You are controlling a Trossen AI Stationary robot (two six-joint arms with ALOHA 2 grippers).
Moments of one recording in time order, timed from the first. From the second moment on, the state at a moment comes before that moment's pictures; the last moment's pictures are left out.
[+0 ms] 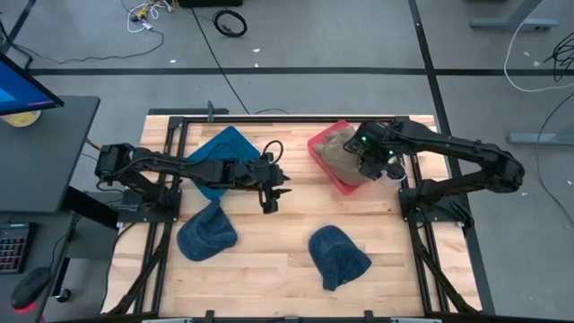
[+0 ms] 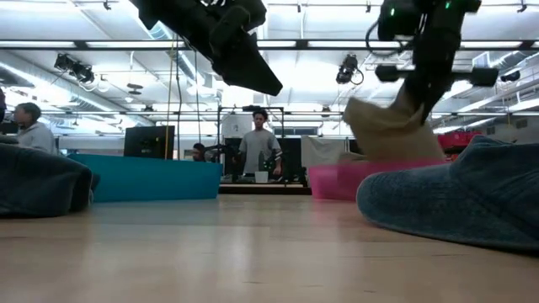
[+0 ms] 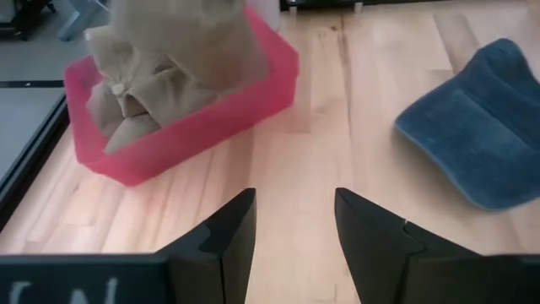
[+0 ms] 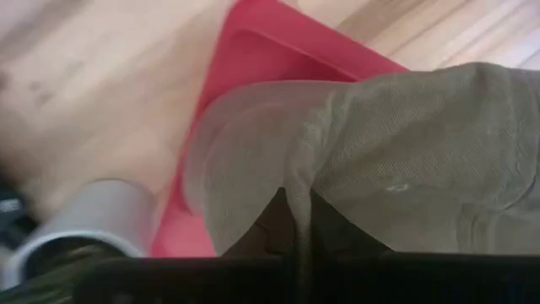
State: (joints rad) left arm -0.01 1.54 1.01 -0.05 -0.17 0.04; right arm -0.45 1.19 0.98 -1.09 0.01 -1.46
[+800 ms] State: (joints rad) left arm 0.04 1.54 1.01 -0.06 -0.16 0.04; right arm -0.53 1.29 0.85 -0.68 -0.03 -1.00
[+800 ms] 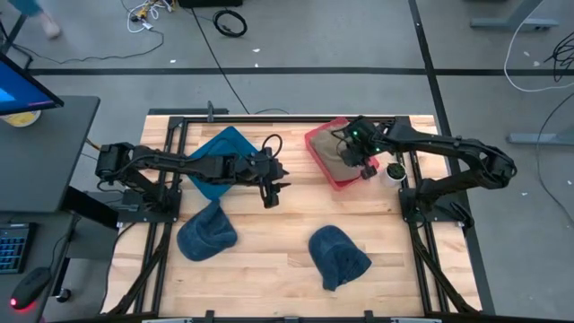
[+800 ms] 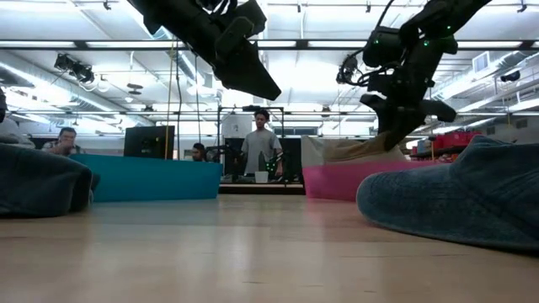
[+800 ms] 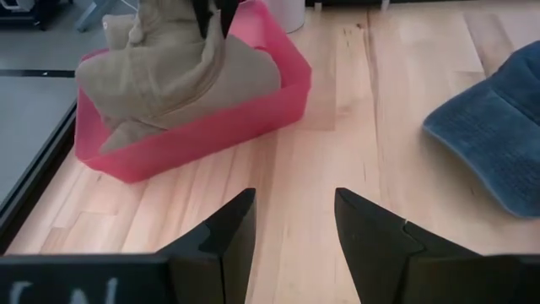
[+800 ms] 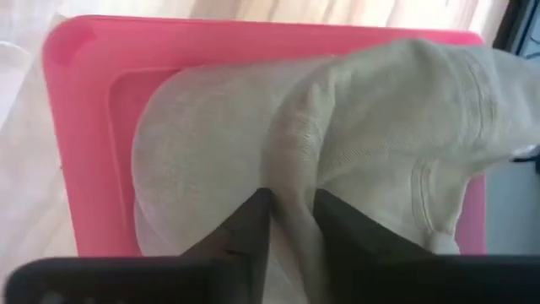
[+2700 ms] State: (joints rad) left arm -0.08 1.26 1.21 -0.88 -0.10 -0.10; right arm -0.34 1.26 1.09 -0.75 0.12 -0.16
